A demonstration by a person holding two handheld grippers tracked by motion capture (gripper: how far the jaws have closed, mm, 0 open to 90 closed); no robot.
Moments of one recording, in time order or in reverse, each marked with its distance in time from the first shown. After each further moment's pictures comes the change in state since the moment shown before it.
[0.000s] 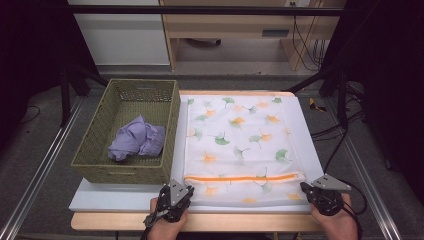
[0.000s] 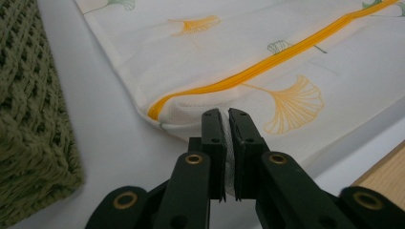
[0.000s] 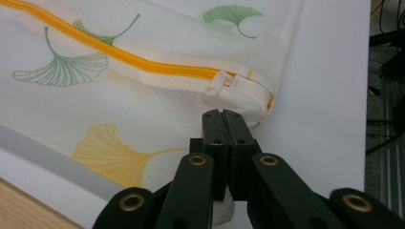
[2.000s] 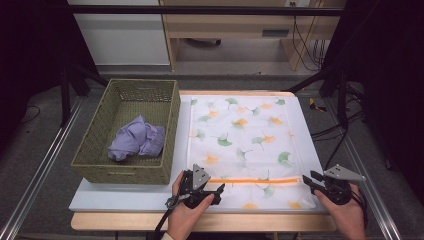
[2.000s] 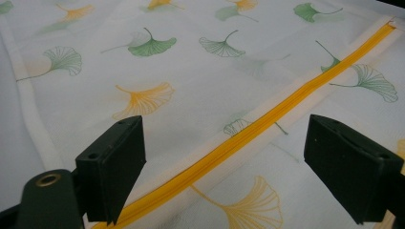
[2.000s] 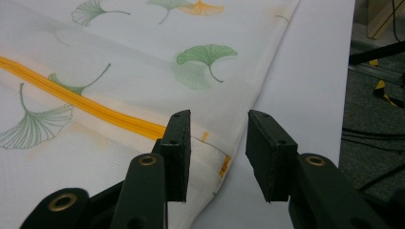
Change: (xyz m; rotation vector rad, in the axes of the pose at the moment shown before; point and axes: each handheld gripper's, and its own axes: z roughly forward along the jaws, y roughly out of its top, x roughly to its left) left arm -0.024 0.048 0.036 -0.054 -0.110 0.028; right arm -0.040 0.004 0.009 -0.096 0.069 0.074
